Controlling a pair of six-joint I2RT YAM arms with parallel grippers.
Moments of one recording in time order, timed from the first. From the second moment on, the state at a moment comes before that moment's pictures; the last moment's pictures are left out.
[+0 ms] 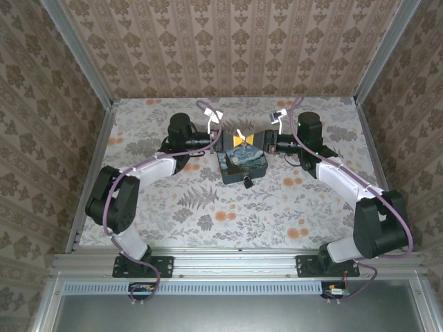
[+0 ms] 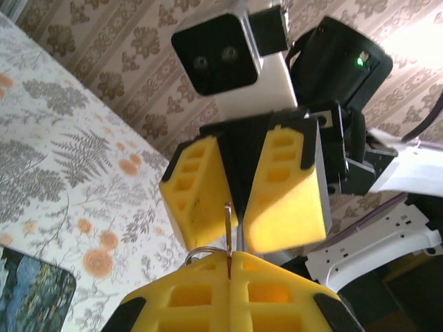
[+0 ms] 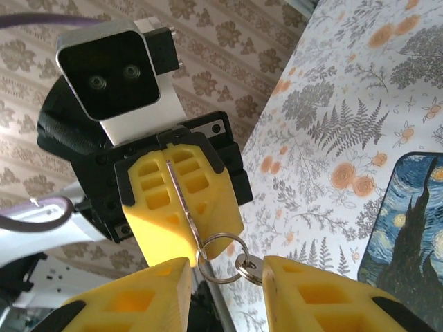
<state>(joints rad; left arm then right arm) -0.52 1.72 1.04 0.71 1.11 -0.81 0.25 1.44 0.94 0.24 -0.94 0.78</state>
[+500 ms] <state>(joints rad) -0.52 1.73 1.01 0.82 1.10 -0.90 0.28 1.45 0.92 0.46 -0.84 0.92</state>
